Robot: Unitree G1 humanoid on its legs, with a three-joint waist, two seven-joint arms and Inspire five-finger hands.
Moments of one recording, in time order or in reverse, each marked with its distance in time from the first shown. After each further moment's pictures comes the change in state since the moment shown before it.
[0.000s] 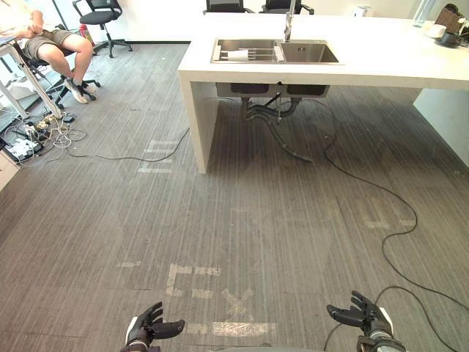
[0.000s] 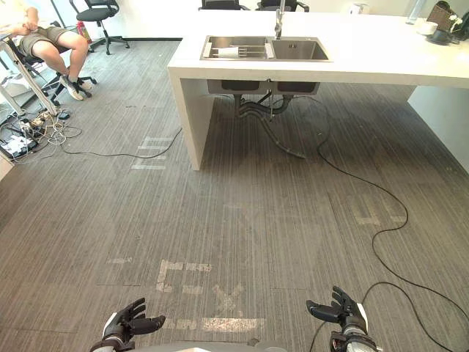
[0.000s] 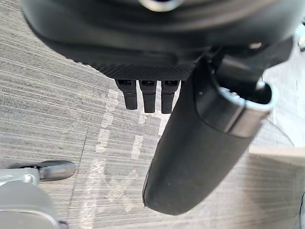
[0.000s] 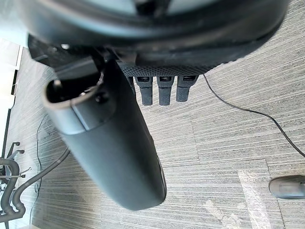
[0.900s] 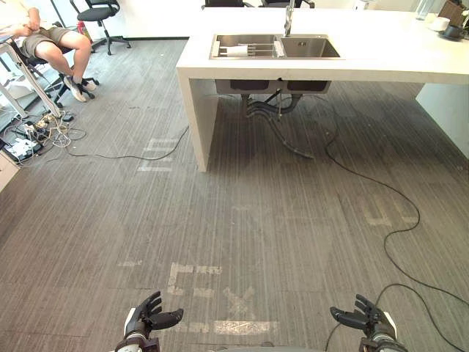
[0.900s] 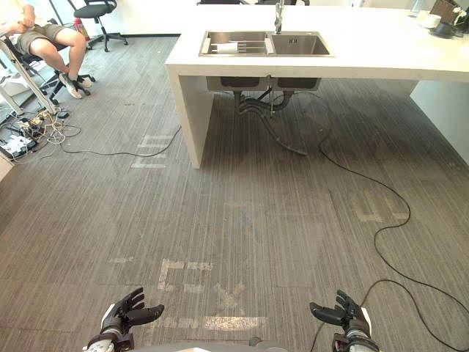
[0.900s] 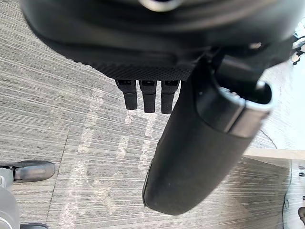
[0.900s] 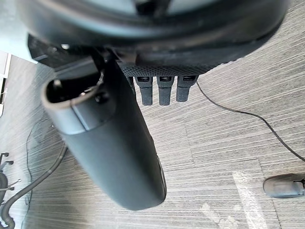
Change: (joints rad) left arm 0.004 -0.001 -0.004 -0.064 -0.036 -0.002 -0.005; right arm -0.006 0.000 -0.028 0.012 0.000 0.001 -0.008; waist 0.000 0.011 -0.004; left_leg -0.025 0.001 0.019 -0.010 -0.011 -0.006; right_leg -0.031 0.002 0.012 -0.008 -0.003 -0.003
